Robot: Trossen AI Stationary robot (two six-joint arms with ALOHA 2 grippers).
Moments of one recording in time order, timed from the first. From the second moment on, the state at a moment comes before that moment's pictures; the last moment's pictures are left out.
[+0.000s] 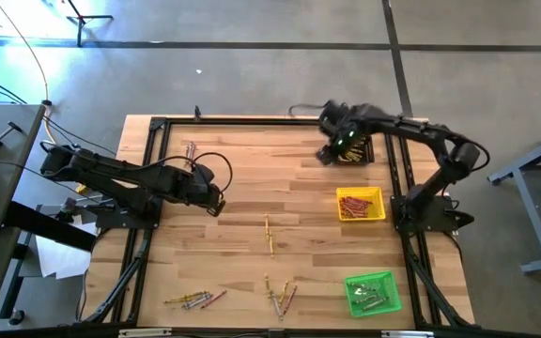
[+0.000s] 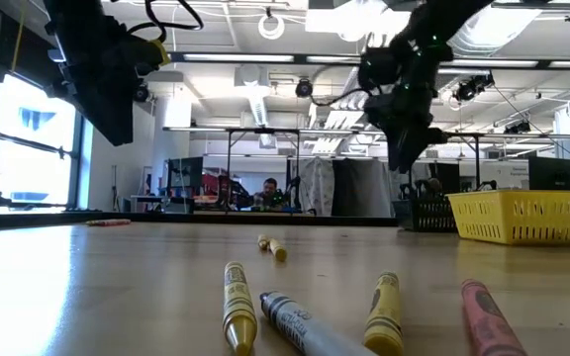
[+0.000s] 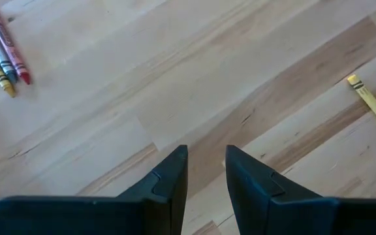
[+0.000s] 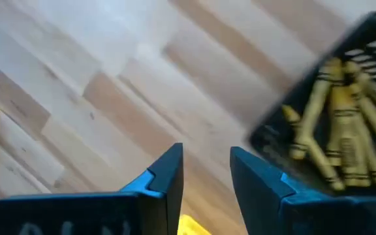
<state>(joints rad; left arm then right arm) -0.14 1.22 0.88 -0.97 -0.38 -1.07 -0.60 1.59 1.20 -0.94 -0.16 0.30</state>
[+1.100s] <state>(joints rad) -0.14 1.22 0.88 -0.98 -0.32 -0.70 0.18 2.16 1.67 -0.84 0.03 1.09</state>
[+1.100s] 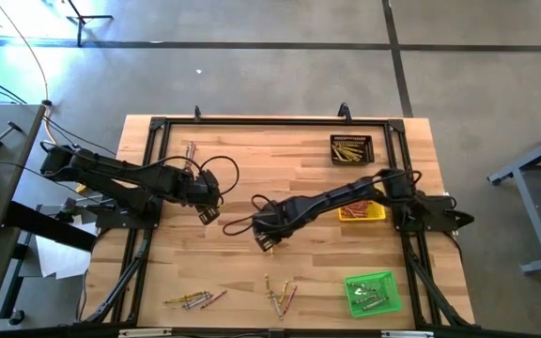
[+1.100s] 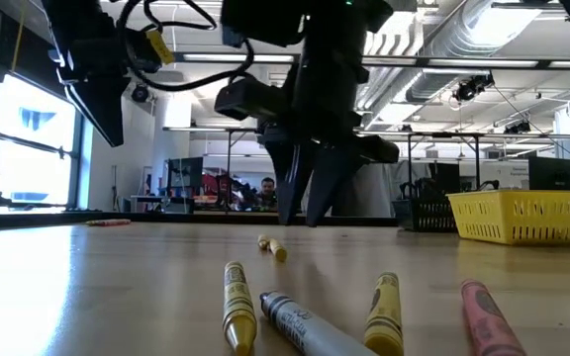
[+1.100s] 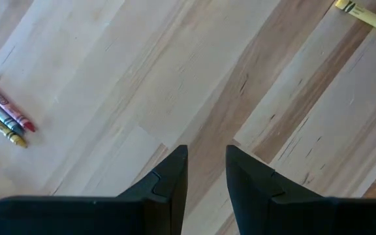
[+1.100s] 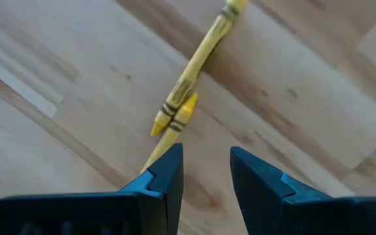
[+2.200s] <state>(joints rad) -0.14 1.22 0.88 -0.97 -0.25 -0.70 0.22 2.27 1.72 -0.77 -0.08 1.10</state>
